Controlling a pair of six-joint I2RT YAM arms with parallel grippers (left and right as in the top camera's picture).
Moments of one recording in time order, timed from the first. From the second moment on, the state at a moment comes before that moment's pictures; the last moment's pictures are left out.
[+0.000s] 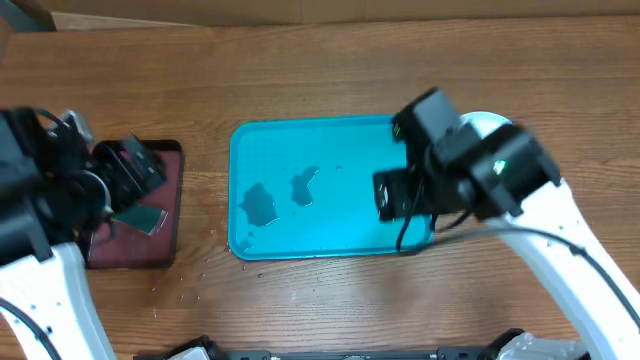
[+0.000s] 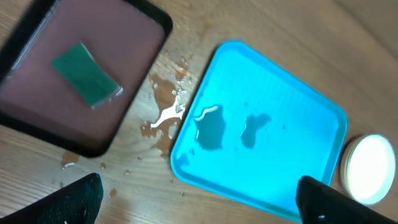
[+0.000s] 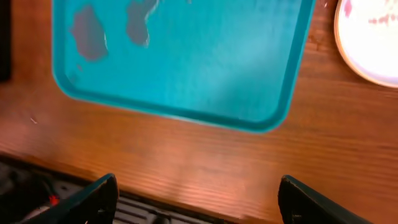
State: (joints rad) left arm 0.38 1.22 1.57 -1.43 0.28 -0.25; right arm 0.66 1.46 1.65 -1.48 -0.02 0.46
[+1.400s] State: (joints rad) left arm 0.37 1.09 1.13 -1.33 0.28 -0.36; right arm 0.83 1.33 1.50 -1.38 0.17 0.56
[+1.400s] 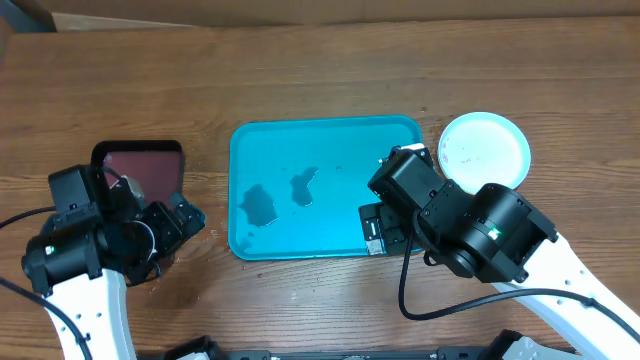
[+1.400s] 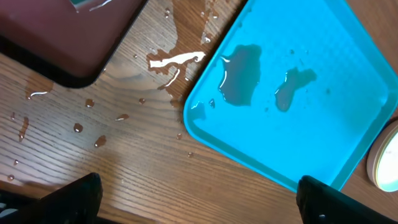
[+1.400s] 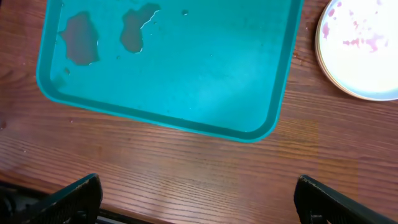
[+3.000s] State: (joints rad) left arm 0.37 1.25 1.12 -1.33 0.28 -0.36; right arm 0.05 0.09 0.12 0.09 -0.19 0.39
